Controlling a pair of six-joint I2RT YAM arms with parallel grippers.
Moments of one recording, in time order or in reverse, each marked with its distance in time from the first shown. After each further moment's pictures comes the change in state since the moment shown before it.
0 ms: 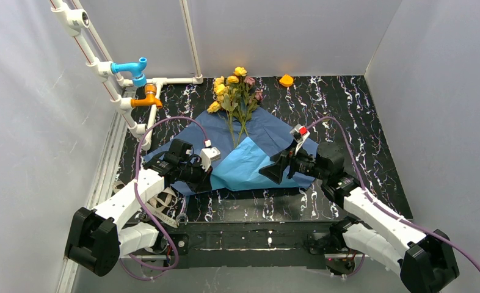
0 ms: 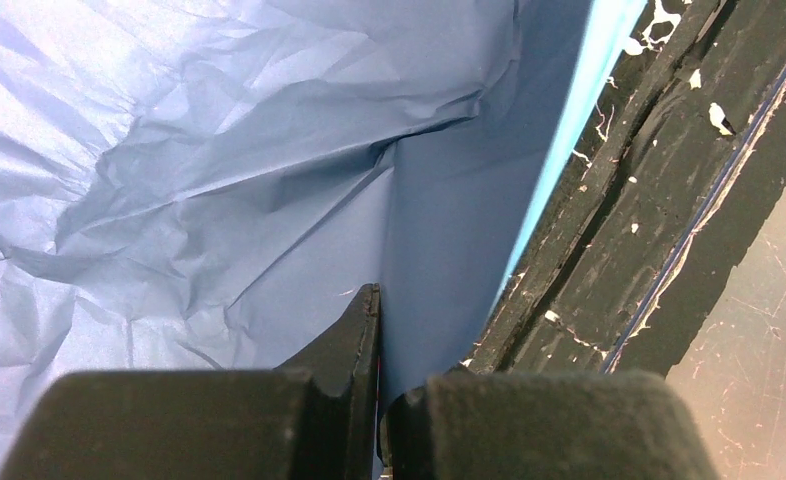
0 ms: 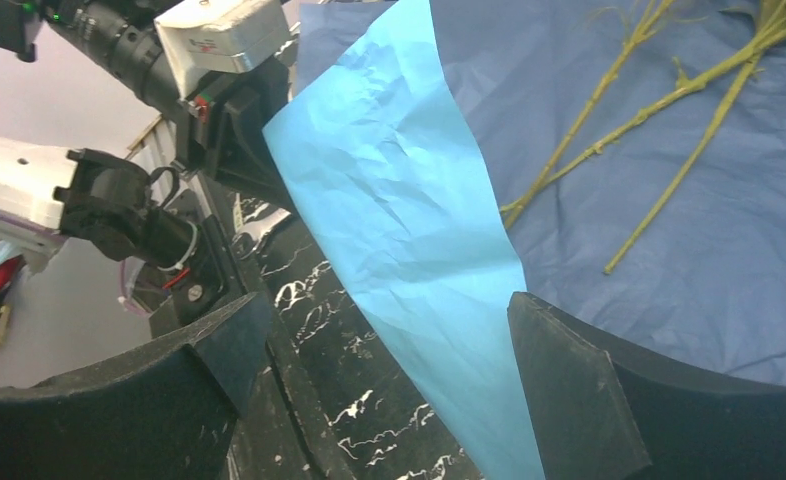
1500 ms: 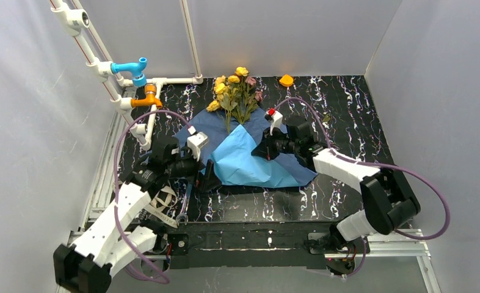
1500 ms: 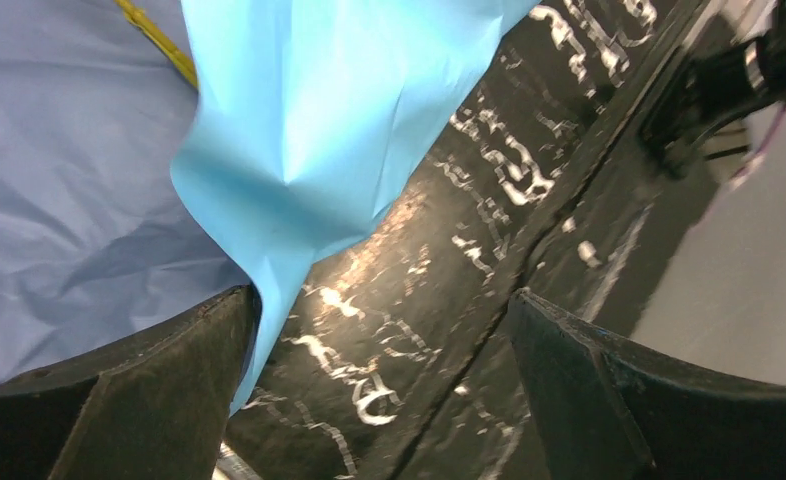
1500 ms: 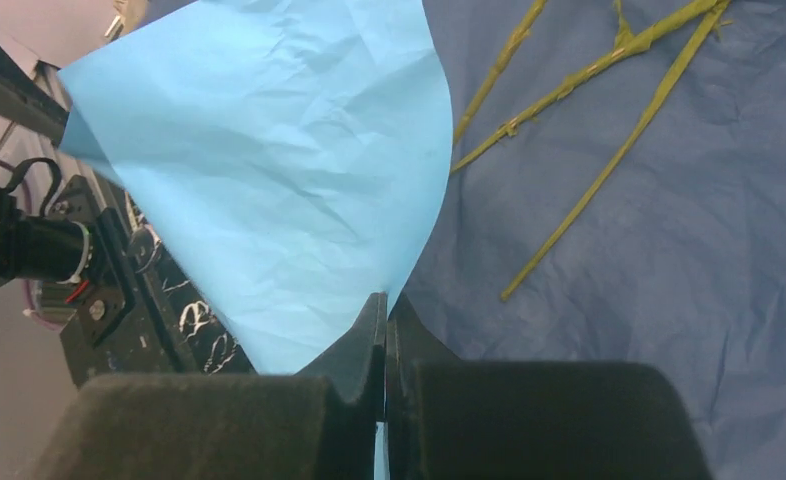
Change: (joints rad) left arm 0.005 -0.276 0.041 0.039 -0.005 -0.226; right arm 0.001 0.538 0.314 -0.075 0.027 -0.122
